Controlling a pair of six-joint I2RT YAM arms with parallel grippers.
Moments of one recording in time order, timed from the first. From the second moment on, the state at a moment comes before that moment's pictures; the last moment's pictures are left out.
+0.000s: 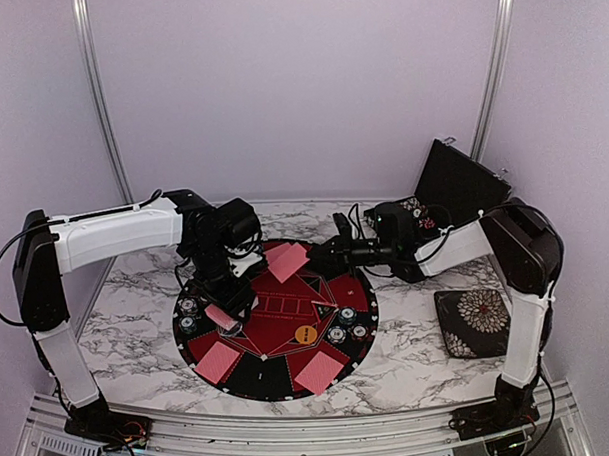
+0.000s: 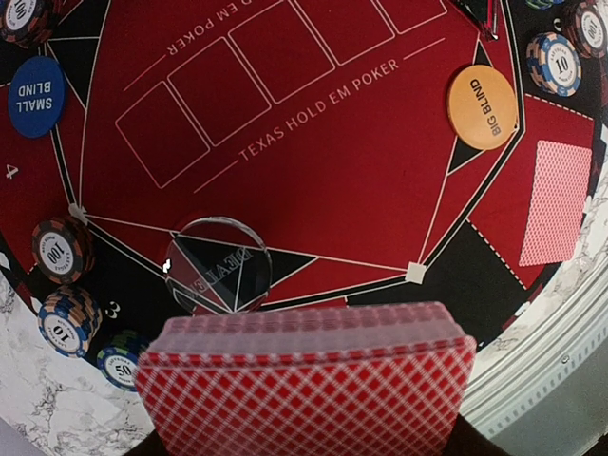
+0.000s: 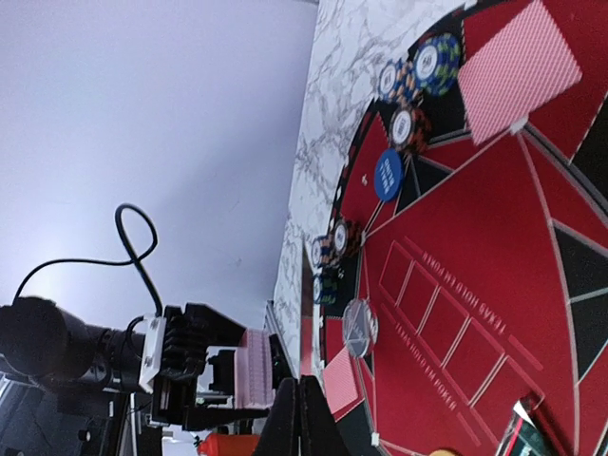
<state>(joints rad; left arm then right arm) -0.81 1.80 1.50 -1.16 0.08 -0.13 0.56 1.96 1.04 0.66 -0.82 1.18</state>
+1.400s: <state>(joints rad) -0.78 1.80 1.49 -1.16 0.08 -0.13 0.50 2.45 1.80 -0.01 -0.60 0.76</state>
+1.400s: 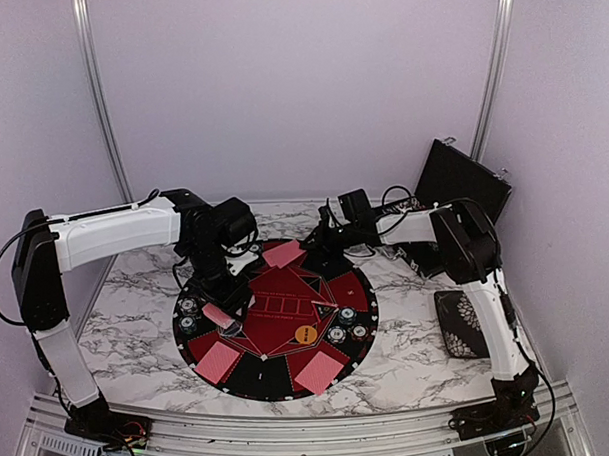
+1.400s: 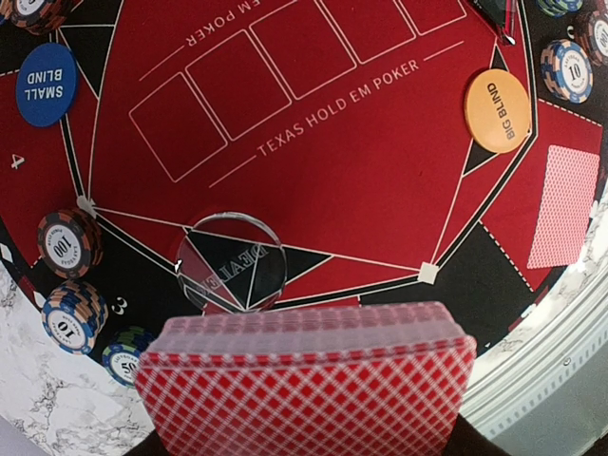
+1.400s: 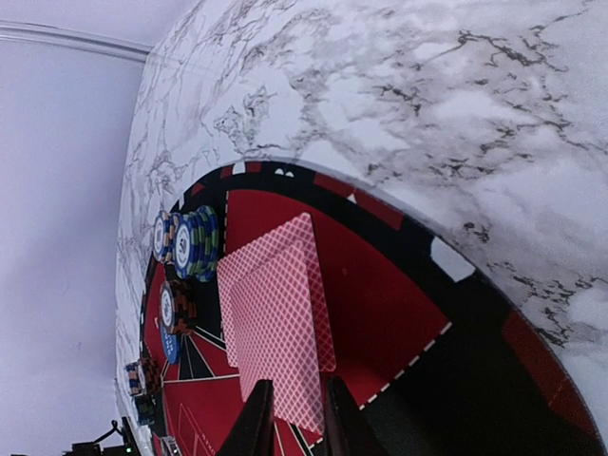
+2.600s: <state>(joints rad) -0.80 1.80 1.49 -1.16 0.09 -0.13 0.61 2.06 1.38 0.01 -0.63 0.68</state>
